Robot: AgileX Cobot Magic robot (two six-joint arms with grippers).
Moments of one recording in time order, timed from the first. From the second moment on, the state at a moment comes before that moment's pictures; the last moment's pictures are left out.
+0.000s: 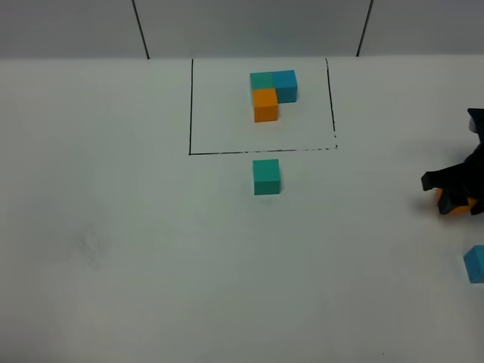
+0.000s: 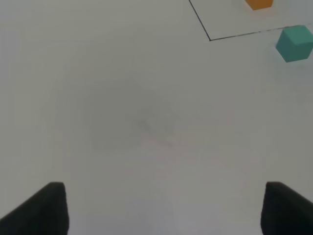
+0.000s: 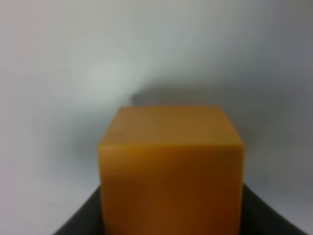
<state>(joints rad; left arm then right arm) -0.02 -0.01 -0.51 -0.19 1.06 0.16 -0.10 1.88 -1.02 0.11 0.65 -0.11</state>
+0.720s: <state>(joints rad) -0.02 -0.01 -0.51 -0.19 1.06 0.16 0.66 1.77 -1.05 -0.16 0.82 0.86</state>
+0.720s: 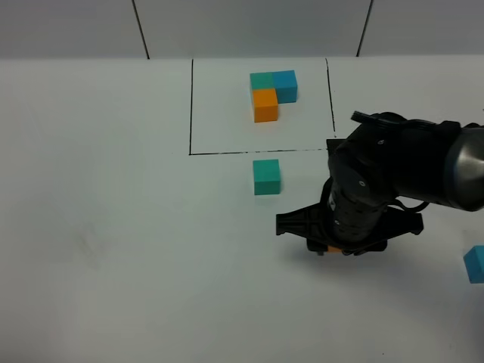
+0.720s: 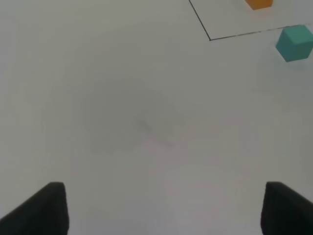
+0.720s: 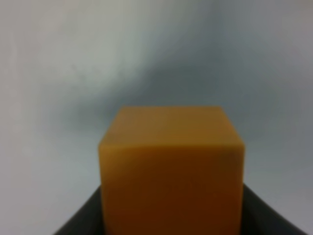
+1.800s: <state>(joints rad) -0.02 -0.01 -0.51 -0.19 1.06 0.16 0.73 2.12 -1.41 -0.16 0.79 0.85</state>
